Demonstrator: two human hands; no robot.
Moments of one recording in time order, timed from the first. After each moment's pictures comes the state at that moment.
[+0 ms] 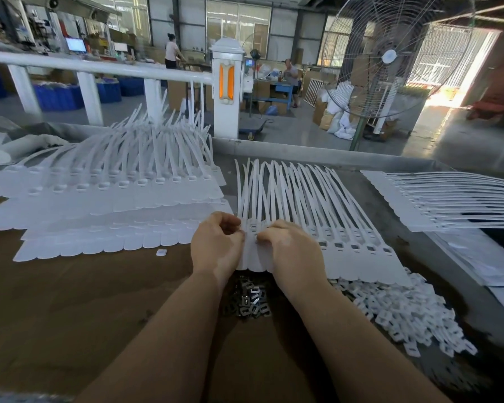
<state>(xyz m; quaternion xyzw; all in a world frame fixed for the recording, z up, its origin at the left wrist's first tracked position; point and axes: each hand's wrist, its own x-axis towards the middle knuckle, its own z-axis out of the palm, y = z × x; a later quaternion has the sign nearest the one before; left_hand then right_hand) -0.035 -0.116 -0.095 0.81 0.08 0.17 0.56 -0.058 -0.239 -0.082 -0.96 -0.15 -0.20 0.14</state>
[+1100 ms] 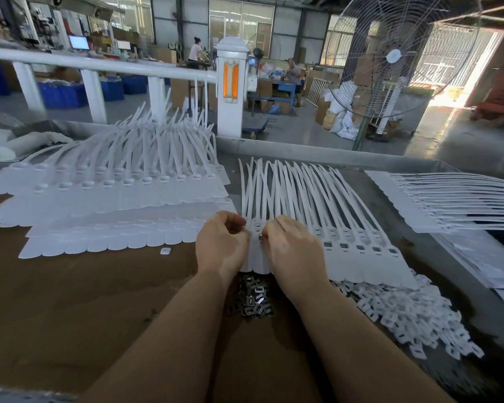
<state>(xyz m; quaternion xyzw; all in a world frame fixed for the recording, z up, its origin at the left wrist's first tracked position) -0.036 -0.117 -0.094 0.82 0.07 0.17 0.55 -0.062 -0.232 -0.084 -0.92 -0.17 -0.34 0.10</state>
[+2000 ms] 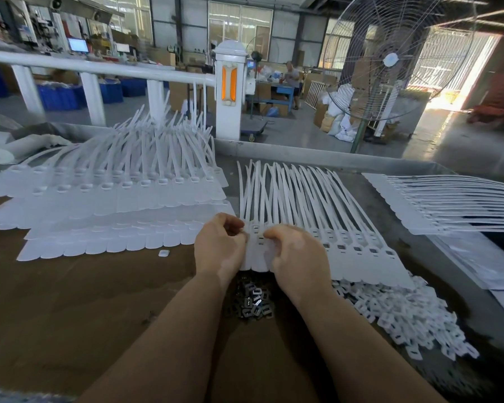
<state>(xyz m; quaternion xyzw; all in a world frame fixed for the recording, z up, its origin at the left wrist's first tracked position) -0.033 -0.117 -0.095 0.83 0.07 0.17 0.53 -0.066 -0.238 -0.082 -0.93 -0.12 -0.26 0.23</state>
